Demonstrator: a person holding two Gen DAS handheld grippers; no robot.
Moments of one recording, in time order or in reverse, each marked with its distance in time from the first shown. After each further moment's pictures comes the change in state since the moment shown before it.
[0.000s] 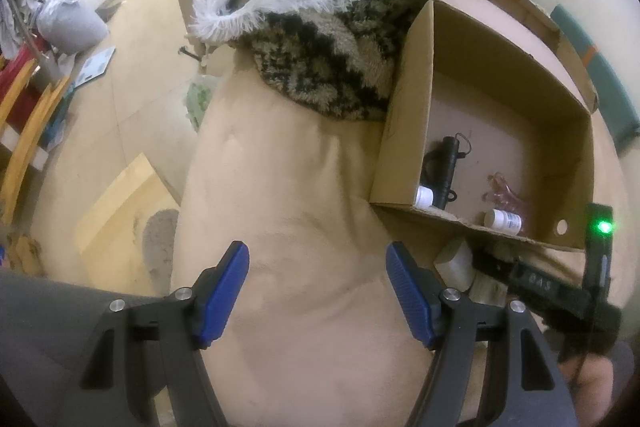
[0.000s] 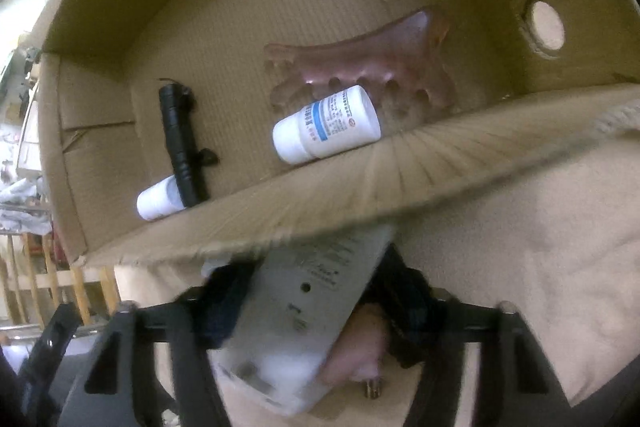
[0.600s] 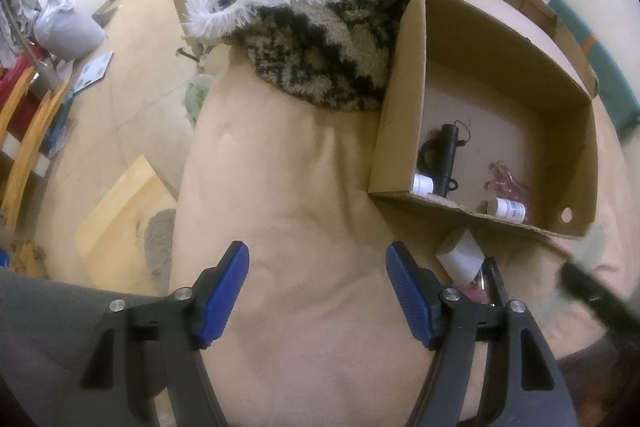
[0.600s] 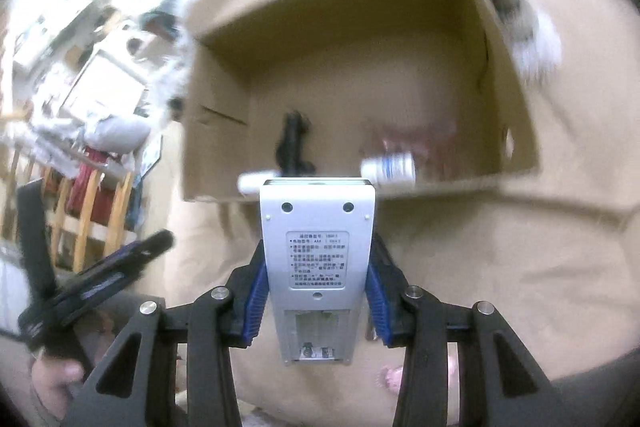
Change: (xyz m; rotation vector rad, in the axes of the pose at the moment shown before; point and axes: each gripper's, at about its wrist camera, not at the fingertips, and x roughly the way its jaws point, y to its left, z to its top) left arm 0.007 -0.007 -0.006 0.039 0.015 0.014; right arm -0.097 0.043 -0.052 -0.325 -0.212 0.076
